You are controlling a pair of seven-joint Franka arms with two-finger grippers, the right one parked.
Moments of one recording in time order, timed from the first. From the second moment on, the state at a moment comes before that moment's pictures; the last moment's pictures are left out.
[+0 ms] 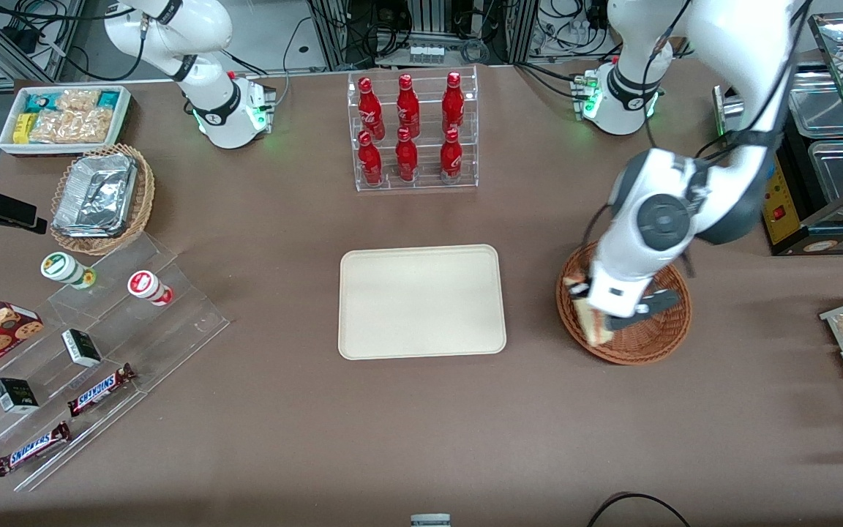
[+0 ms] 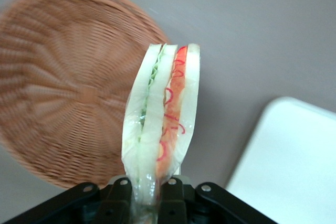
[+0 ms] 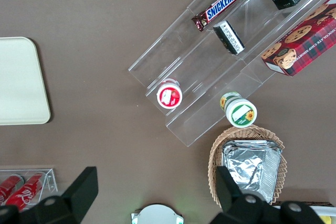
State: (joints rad) arm -0.13 0.34 -0.30 -1.85 0.10 2.08 -0.81
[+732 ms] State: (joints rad) arm -0.41 0.63 -0.33 -1.56 0.10 2.10 -0.86
